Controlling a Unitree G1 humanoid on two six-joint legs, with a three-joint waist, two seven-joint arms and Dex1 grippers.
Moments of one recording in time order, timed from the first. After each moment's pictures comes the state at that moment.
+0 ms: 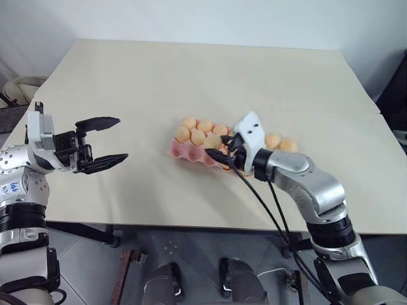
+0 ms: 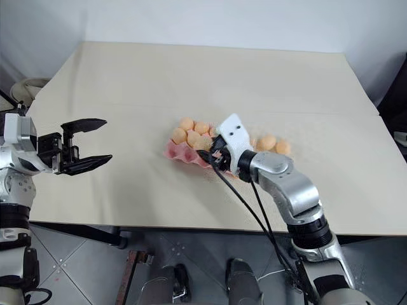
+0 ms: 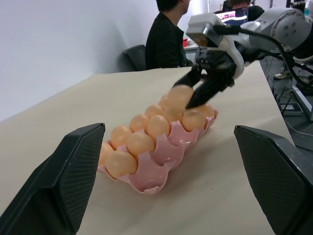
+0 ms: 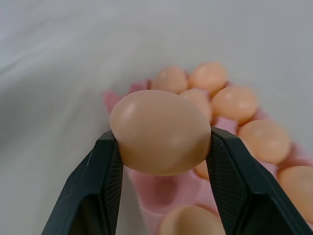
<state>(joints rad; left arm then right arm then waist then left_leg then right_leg) -0.61 0.80 0.23 0.52 -0.69 -0.11 -1.50 -0.62 -0.38 0.20 -0.29 0.35 0.81 0.49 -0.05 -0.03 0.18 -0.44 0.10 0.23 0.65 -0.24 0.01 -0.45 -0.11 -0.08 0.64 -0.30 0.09</state>
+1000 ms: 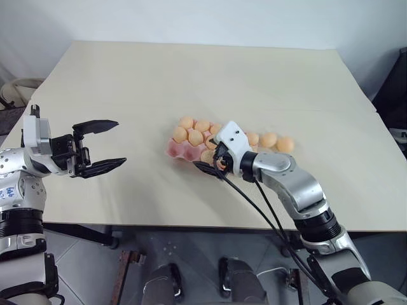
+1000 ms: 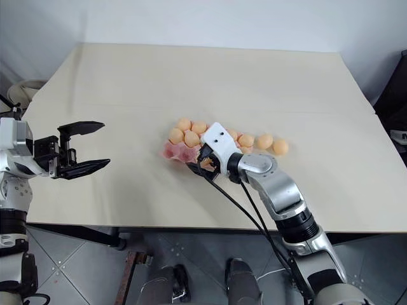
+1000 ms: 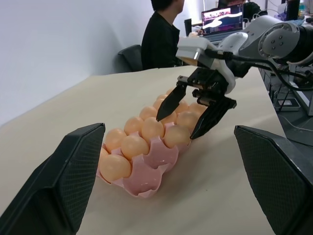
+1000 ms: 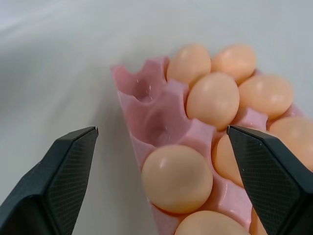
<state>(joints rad) -0.56 0.80 0.26 0.48 -0.68 -0.10 -1.50 -0.66 -0.35 0.26 -0.20 0.23 0.74 0.59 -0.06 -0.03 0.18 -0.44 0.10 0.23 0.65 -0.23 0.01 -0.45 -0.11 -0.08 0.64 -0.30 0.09</state>
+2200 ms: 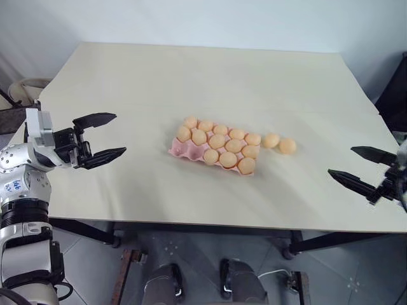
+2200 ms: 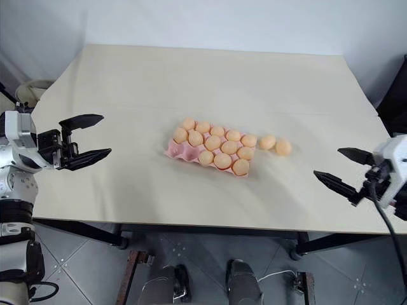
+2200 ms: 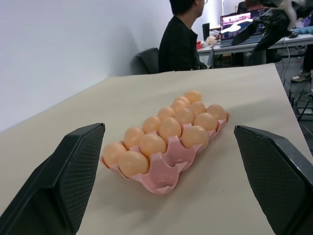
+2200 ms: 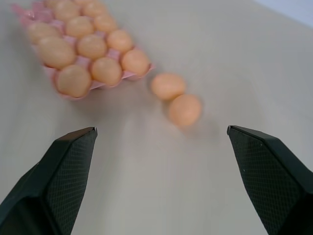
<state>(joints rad) -0.66 0.78 0.26 0.64 -0.65 -0.15 -1.50 -0.07 -0.86 -0.57 -0.20 0.48 0.50 0.96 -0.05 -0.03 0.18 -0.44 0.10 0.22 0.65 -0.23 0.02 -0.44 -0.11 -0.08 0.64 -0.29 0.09</state>
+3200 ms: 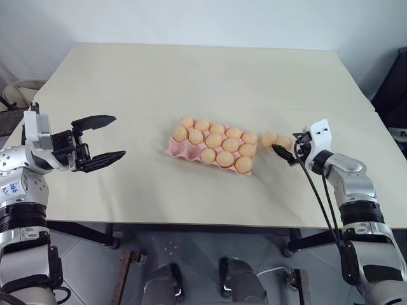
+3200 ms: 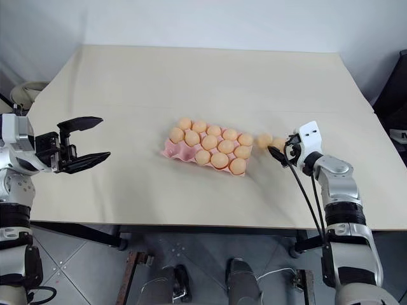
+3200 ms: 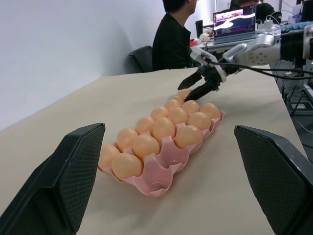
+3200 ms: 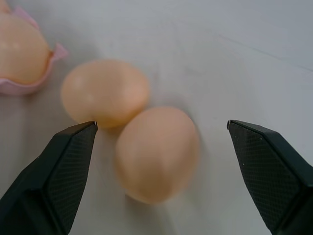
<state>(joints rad) -0.62 0.78 0.28 0.56 -0.65 -0.13 -1.50 -0.71 -0.56 -0.12 0.71 0.15 0.11 0.68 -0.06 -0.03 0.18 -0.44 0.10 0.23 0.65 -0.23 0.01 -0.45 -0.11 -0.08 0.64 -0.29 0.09</state>
